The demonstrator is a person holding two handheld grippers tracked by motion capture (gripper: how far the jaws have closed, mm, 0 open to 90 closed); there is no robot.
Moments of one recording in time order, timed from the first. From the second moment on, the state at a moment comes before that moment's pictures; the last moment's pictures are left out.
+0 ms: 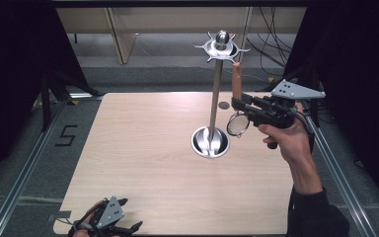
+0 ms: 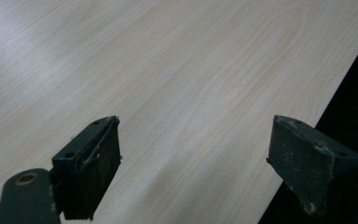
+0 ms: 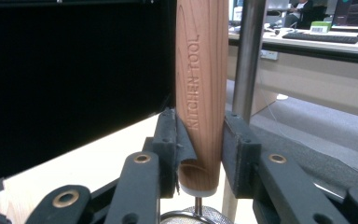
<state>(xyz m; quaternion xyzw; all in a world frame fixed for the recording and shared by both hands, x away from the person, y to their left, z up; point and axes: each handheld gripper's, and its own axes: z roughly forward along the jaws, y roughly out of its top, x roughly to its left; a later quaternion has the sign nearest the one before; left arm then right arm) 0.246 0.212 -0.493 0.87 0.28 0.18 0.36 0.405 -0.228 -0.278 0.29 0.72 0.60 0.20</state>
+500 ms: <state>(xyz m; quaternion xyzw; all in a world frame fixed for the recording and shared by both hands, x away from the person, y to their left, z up) 0.246 0.212 -0.494 0.87 0.29 0.19 0.37 0.425 -0.228 -0.273 0.31 0.72 0.59 0.20</state>
